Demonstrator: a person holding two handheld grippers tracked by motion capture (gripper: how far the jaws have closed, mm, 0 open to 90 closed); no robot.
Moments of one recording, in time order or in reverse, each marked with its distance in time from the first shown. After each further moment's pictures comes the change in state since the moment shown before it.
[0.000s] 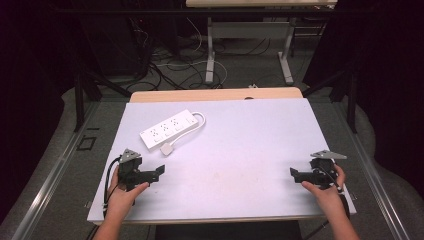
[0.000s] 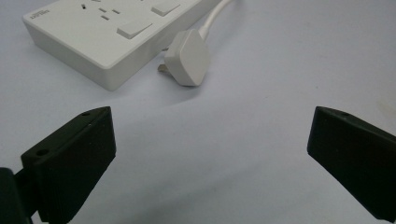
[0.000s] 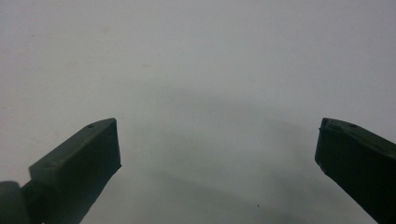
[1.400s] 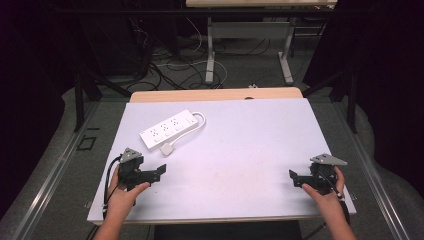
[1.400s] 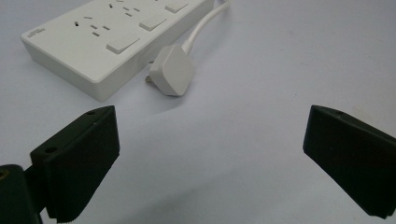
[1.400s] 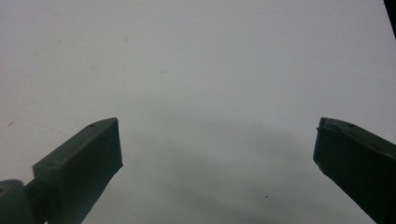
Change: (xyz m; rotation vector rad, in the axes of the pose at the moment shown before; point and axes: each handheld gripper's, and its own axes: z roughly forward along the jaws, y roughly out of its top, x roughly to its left) left arm -0.018 0.012 -0.010 -0.014 -0.009 0.011; right arm 0.010 -0.006 -0.006 -0.056 0.003 -0.041
